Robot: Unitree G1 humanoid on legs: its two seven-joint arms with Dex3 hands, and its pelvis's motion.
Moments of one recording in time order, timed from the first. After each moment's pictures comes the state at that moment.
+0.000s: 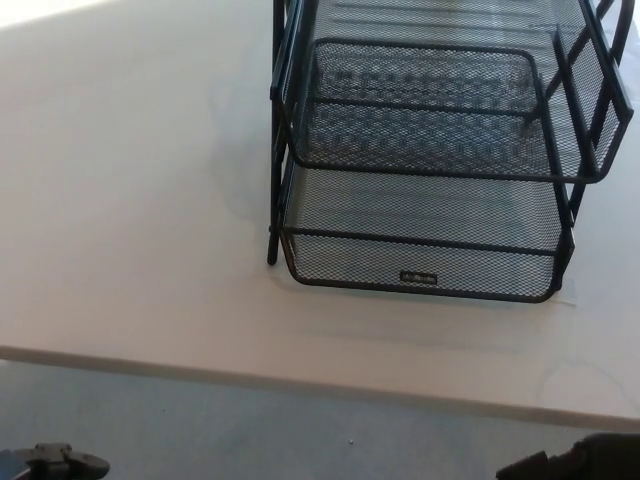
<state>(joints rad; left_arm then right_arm) -0.22 0.61 -0.07 1.16 0.17 -0.47 -0.54 0.17 -0.84 0.10 -0.44 0.18 0.26 1.05</state>
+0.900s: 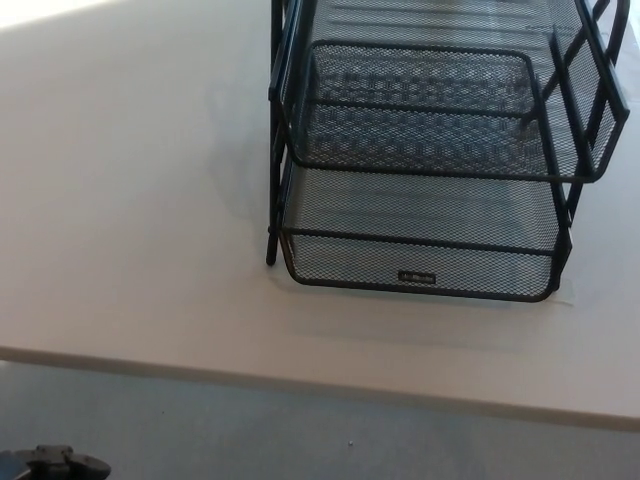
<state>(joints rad) -0.22 0.61 -0.07 1.16 0.17 -0.47 -0.54 0.17 -0.58 0.19 0.32 -0.06 -0.02 0.65</state>
